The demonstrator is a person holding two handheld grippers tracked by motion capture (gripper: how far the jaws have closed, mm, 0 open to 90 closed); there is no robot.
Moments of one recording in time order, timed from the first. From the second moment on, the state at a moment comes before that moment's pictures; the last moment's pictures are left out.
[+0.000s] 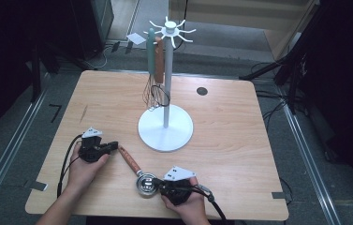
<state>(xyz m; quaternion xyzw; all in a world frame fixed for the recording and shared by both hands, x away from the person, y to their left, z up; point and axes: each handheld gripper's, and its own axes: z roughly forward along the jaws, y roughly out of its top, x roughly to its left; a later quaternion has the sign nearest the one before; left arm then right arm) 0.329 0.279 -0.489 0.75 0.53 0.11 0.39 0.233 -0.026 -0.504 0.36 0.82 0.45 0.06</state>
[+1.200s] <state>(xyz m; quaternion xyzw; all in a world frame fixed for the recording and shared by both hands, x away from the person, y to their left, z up) 0.348 0.235 -0.491 0.76 0.51 0.09 0.39 0.240 -0.059 -0.500 0.35 0.84 0.41 0.08</state>
